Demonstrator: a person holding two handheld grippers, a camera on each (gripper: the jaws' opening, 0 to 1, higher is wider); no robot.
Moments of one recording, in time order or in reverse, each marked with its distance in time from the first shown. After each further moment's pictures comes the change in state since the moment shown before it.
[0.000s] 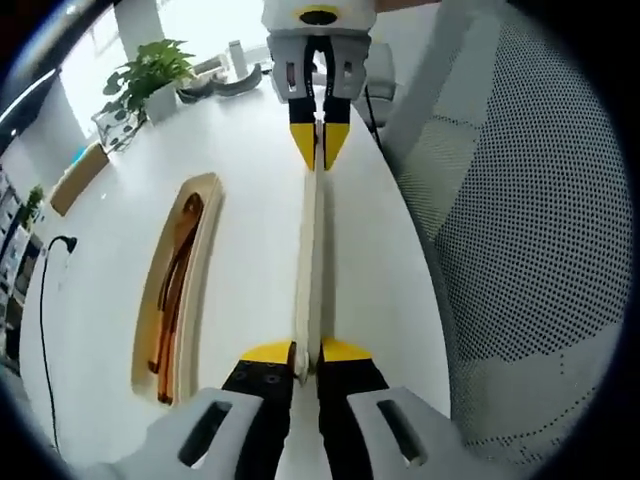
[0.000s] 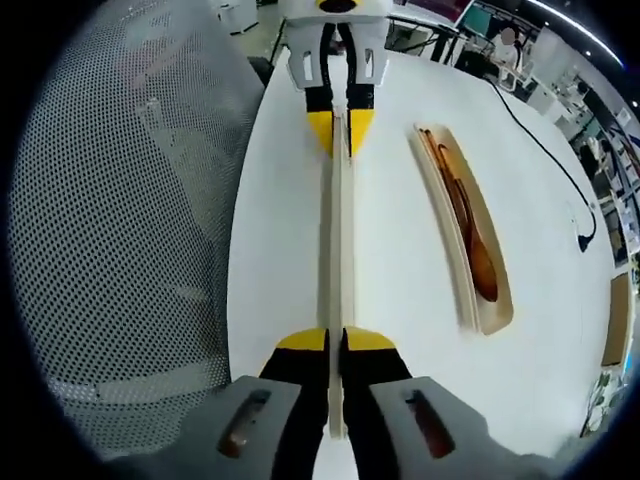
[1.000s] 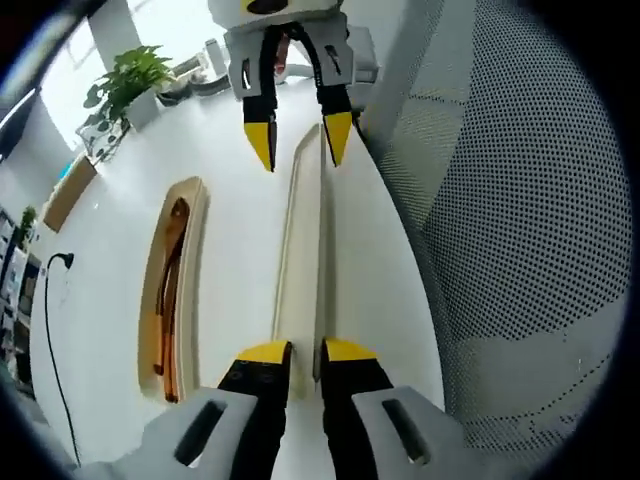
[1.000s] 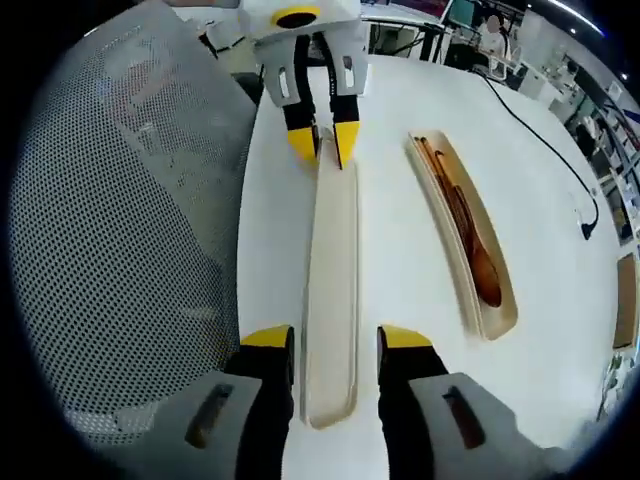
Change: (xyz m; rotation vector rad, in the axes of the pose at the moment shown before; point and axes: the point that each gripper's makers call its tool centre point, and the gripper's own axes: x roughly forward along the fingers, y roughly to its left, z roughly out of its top) left arm -0.007 -0.006 0.000 0.049 0.088 -0.023; right arm -0.001 0.002 0.015 0.058 0.015 -0.036
